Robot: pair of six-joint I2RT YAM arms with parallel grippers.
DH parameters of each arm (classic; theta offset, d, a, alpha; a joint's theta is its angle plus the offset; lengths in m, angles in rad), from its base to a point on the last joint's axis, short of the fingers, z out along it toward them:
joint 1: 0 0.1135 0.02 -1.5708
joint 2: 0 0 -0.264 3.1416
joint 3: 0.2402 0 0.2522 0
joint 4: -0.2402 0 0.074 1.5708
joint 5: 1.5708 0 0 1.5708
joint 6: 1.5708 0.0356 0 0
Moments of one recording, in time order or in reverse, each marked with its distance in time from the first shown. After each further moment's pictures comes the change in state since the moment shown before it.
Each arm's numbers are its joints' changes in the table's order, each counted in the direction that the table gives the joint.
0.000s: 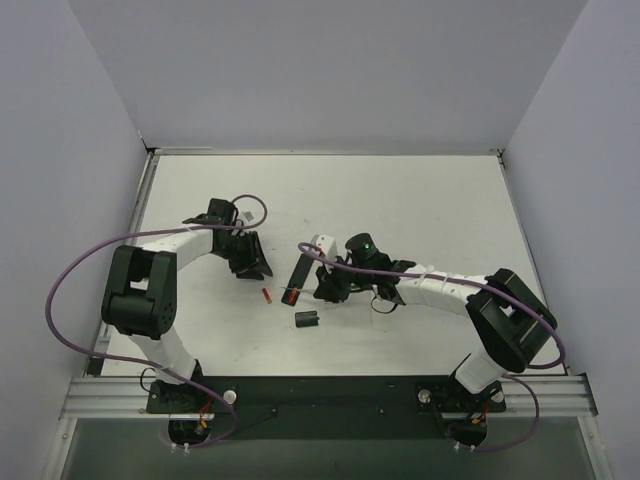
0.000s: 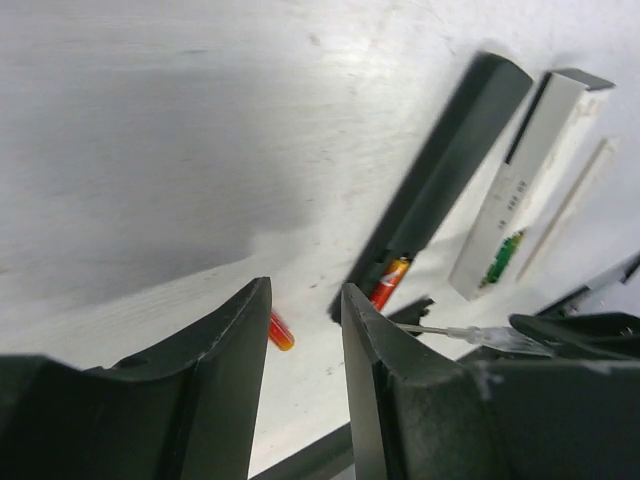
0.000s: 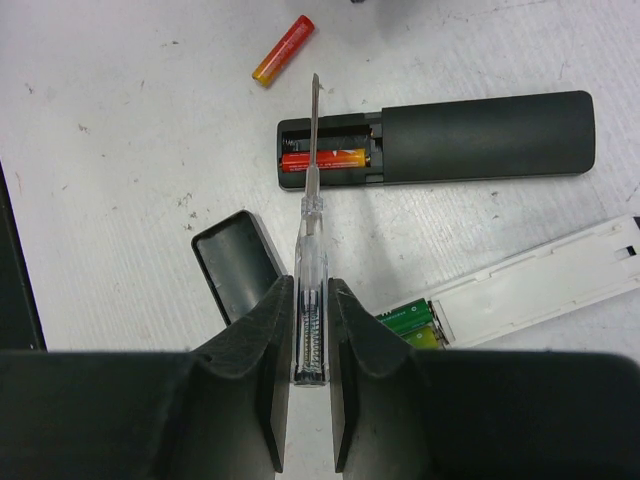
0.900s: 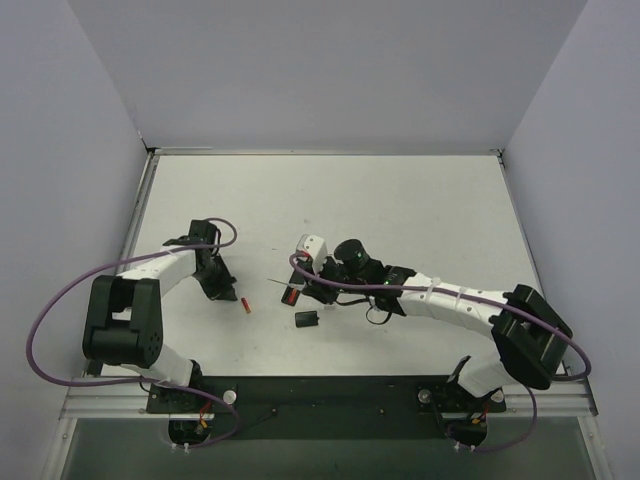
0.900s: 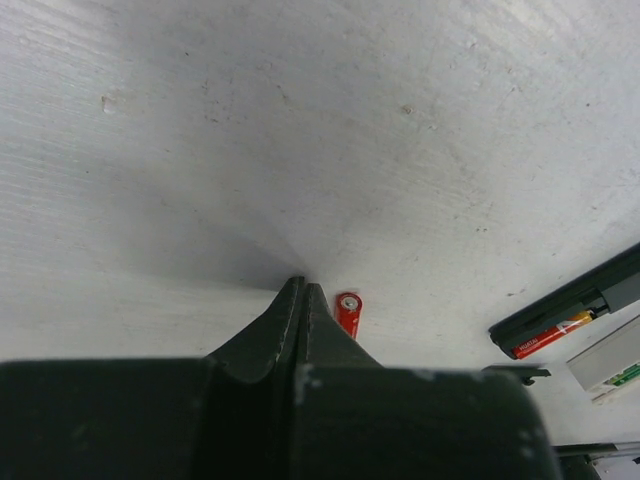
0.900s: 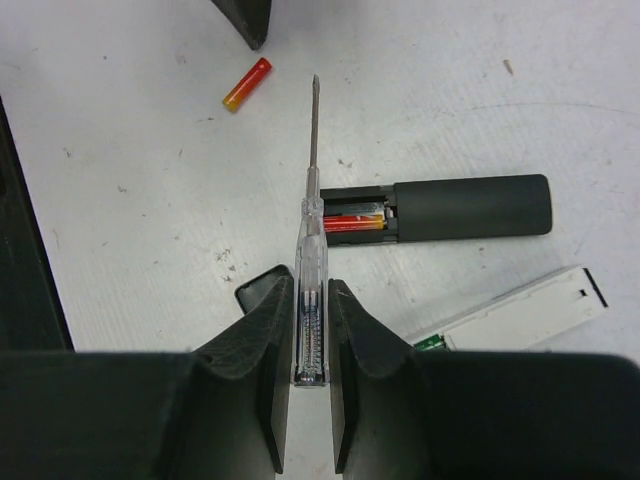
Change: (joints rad) left arm 0.089 -0.212 -0.211 -0.114 -0.400 -0.187; right arm 0.154 -0.095 0.057 -0.045 0.200 0.038
